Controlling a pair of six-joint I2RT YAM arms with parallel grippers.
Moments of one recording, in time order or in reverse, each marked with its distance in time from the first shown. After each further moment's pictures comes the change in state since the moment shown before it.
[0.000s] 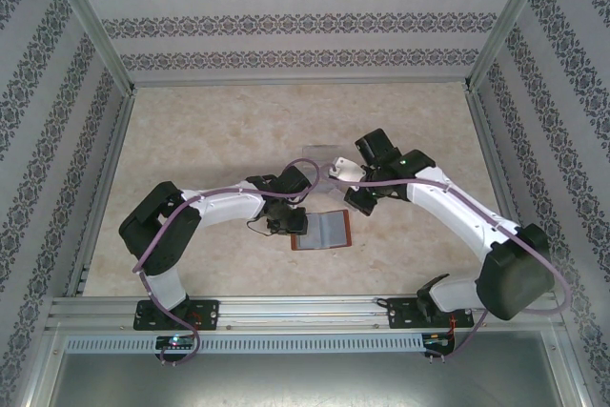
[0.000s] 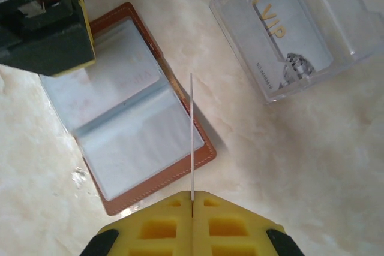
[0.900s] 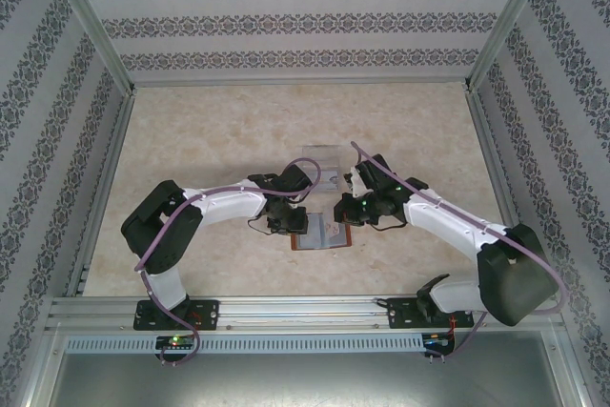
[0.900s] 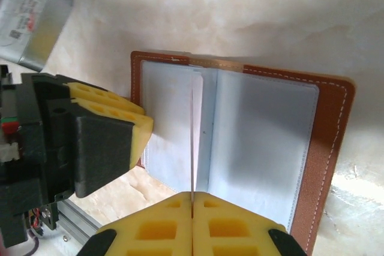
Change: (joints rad) left arm 0.002 0.014 0.024 -0.028 0.000 0.000; right arm 0.020 -0.045 -0.303 0.345 -0.229 1.131
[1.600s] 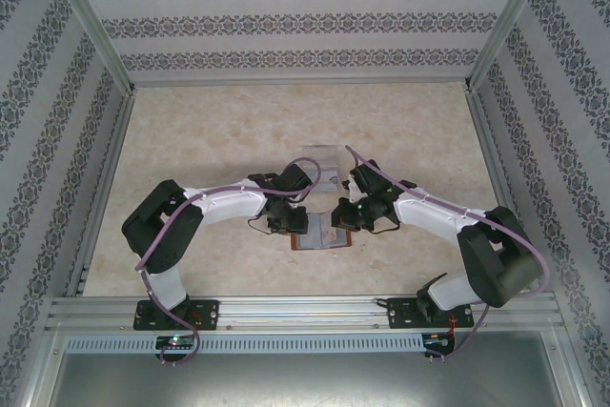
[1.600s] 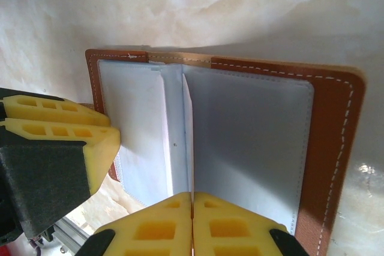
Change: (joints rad) left arm 0.002 0.006 0.006 -0.004 0.008 0.000; right arm 0.001 0.115 -0.049 0.095 -0.023 0.088
